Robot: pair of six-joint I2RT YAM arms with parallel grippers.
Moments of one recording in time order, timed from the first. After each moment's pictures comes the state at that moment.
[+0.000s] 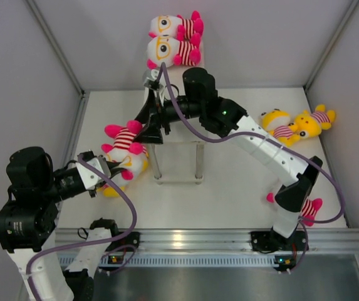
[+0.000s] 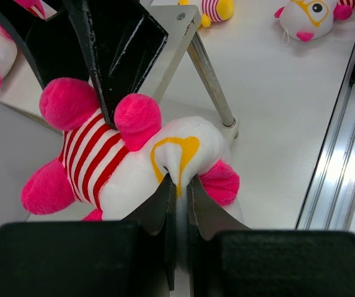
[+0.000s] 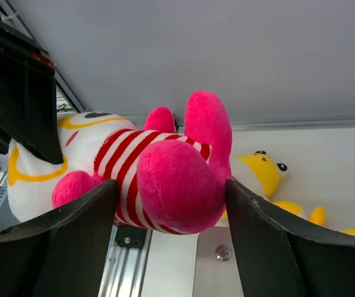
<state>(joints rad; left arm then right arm) 0.04 0.79 1.69 -1.36 1.00 0.79 0.91 1.78 2.03 -0.37 -0.81 0.08</state>
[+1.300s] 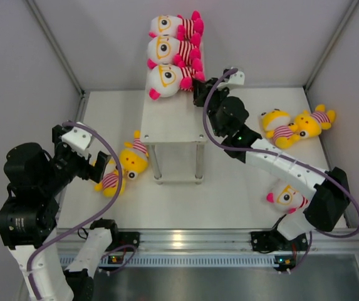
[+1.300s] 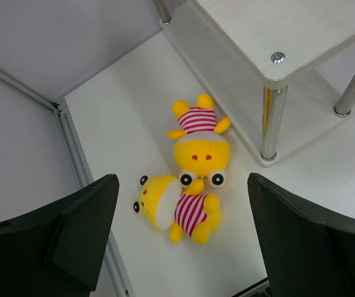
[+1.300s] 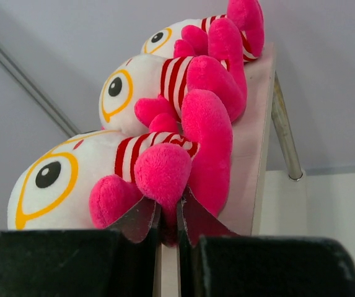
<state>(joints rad) 0.03 0.79 1.67 -1.22 0.41 0.43 0.81 1.48 1.31 0.44 0.53 0.34</state>
